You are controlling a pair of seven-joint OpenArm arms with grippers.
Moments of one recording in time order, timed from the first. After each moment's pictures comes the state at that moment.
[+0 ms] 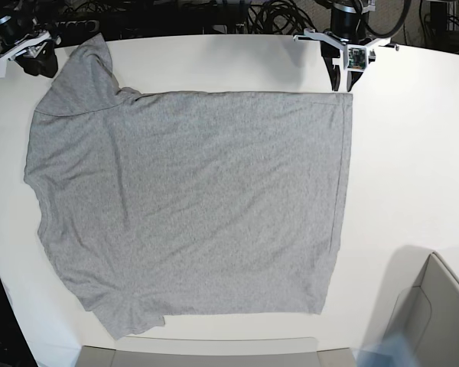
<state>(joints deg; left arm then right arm) 52.3 -5.5 -2.0 116.3 1.6 5.6 7.6 -34.0 7.0 59.1 106.4 48.4 38.6 -60.8</state>
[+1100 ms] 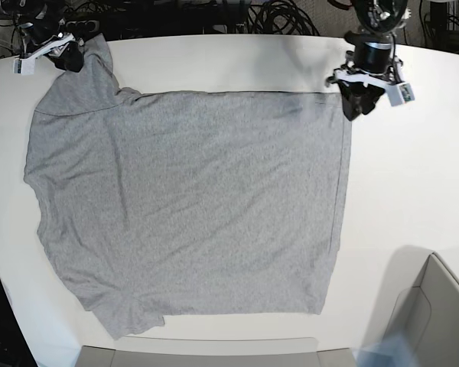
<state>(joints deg) 40.8 -12.1 -11.5 116.2 -40.5 6.6 21.5 -30.3 4.4 51.5 92.2 45.2 41.6 -53.9</state>
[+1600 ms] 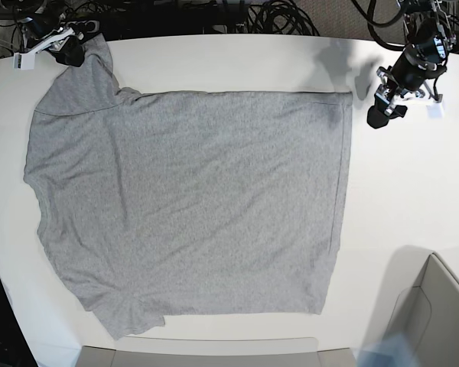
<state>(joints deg) 28.4 -14.6 -31.3 99.6 -70.8 5.4 52.0 -31.5 4.7 51.4 92.1 46.4 41.9 -54.5</state>
